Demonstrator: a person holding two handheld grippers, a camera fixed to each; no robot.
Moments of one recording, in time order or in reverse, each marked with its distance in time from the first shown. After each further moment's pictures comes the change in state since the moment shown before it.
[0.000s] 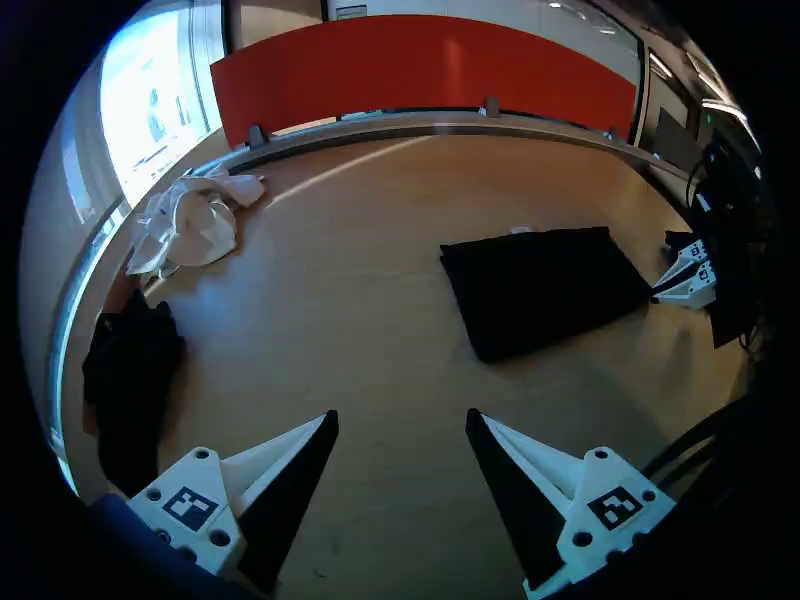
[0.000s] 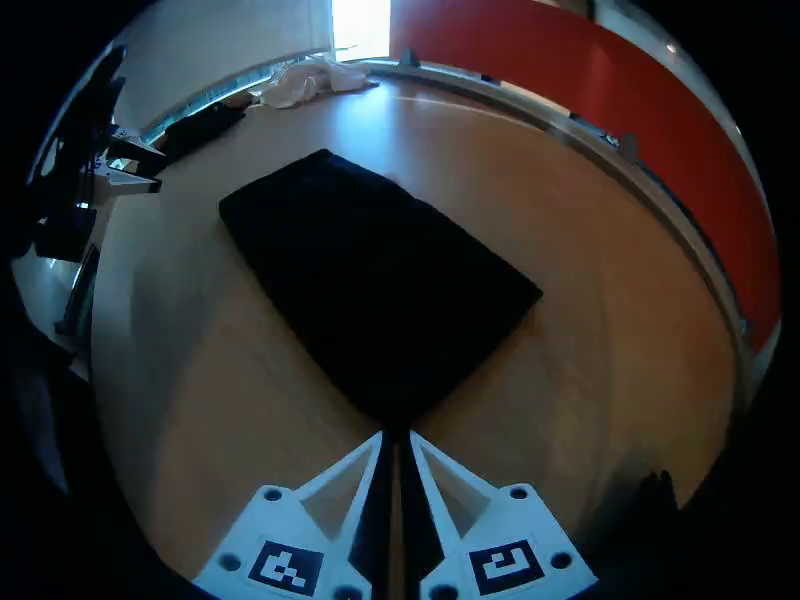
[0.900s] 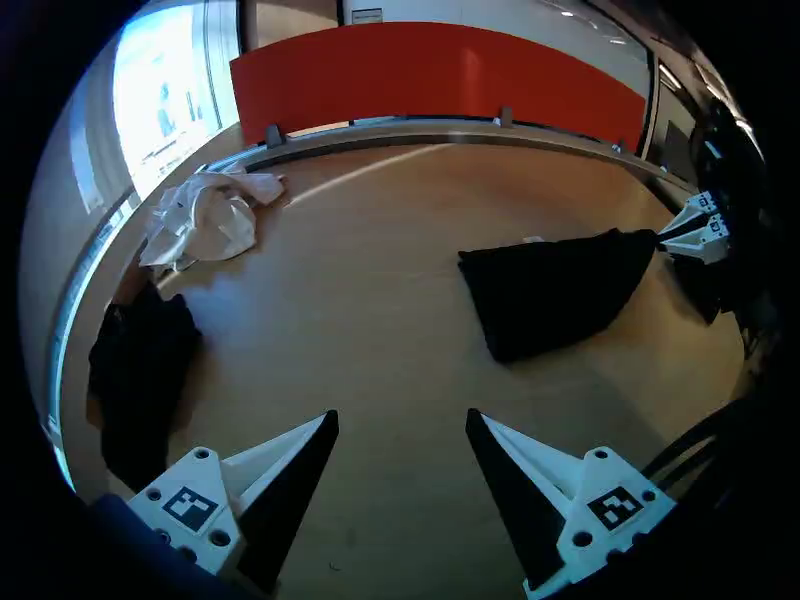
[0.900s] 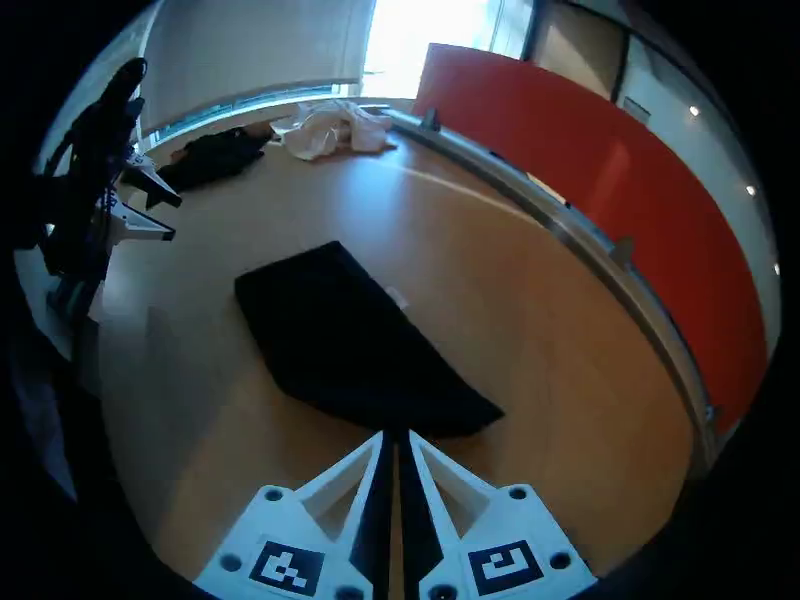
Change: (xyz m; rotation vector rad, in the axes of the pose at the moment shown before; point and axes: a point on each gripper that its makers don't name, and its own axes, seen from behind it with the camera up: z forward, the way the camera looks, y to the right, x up) left arm 0.001 -0.018 -0.014 0.016 0.018 -0.039; right arm 0.117 -0.002 -0.046 -0.064 0.140 -0.168
